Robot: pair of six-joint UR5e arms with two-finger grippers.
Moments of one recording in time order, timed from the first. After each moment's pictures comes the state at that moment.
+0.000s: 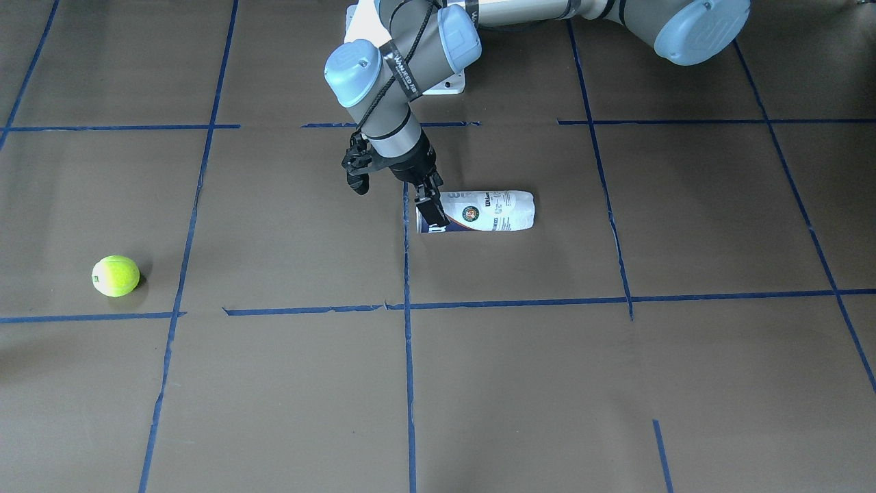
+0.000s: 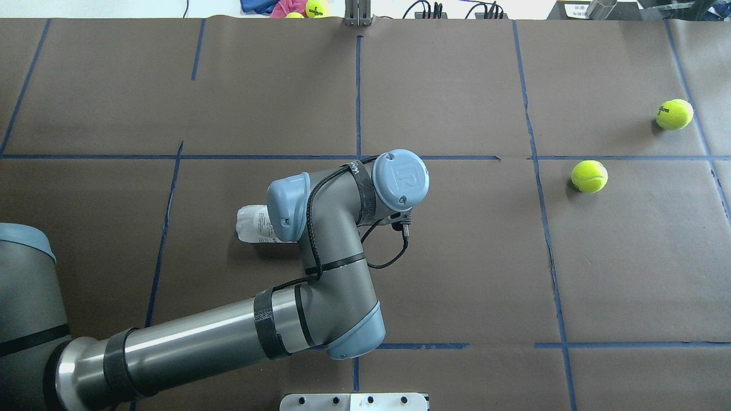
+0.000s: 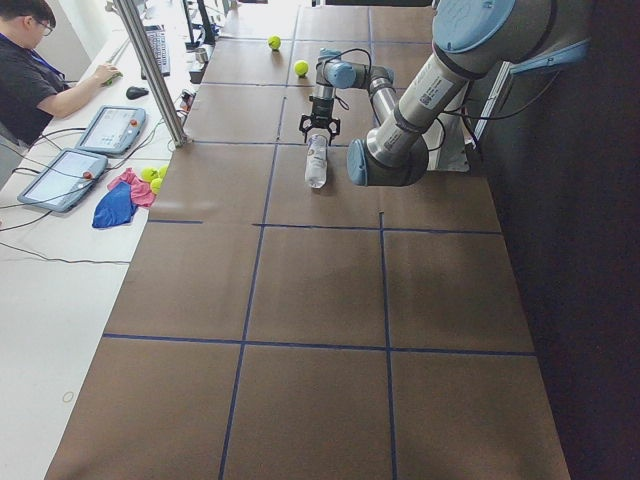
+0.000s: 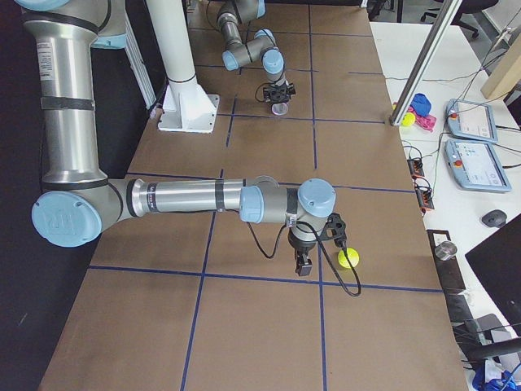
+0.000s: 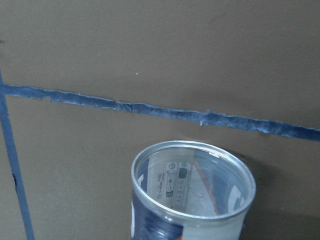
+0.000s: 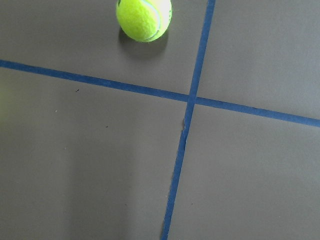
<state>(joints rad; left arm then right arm) -0.41 -2.58 -1.36 -1.19 -1.59 0.23 1.52 -1.55 1.63 -1.65 2.33 -0.14</state>
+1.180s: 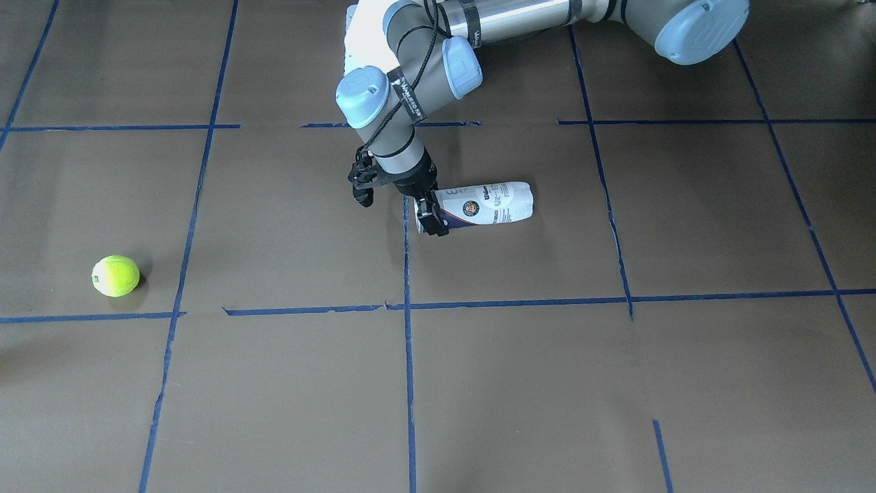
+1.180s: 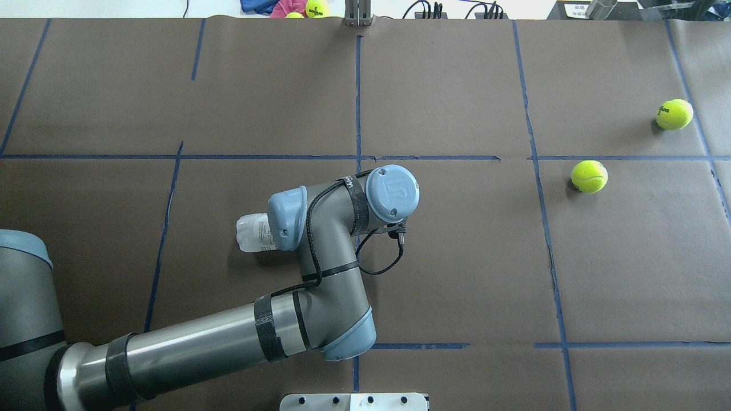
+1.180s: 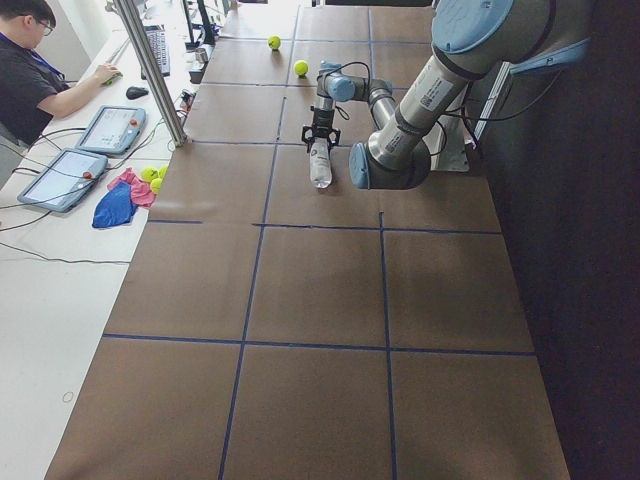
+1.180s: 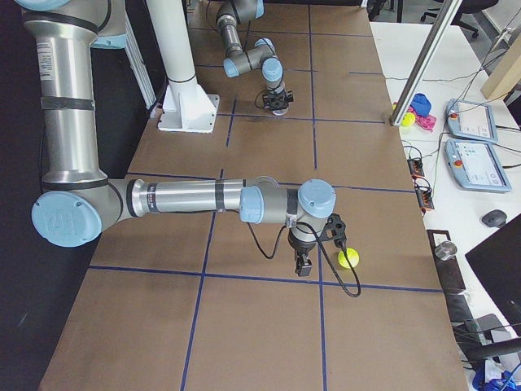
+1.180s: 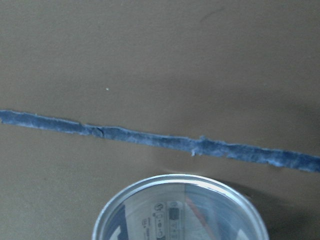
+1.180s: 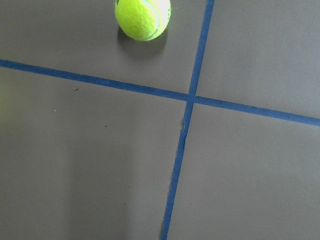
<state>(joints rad) -0.40 -2.55 -1.32 -1.28 -1.59 0.23 1.52 -1.55 1.63 -1.65 2.33 -0.14</state>
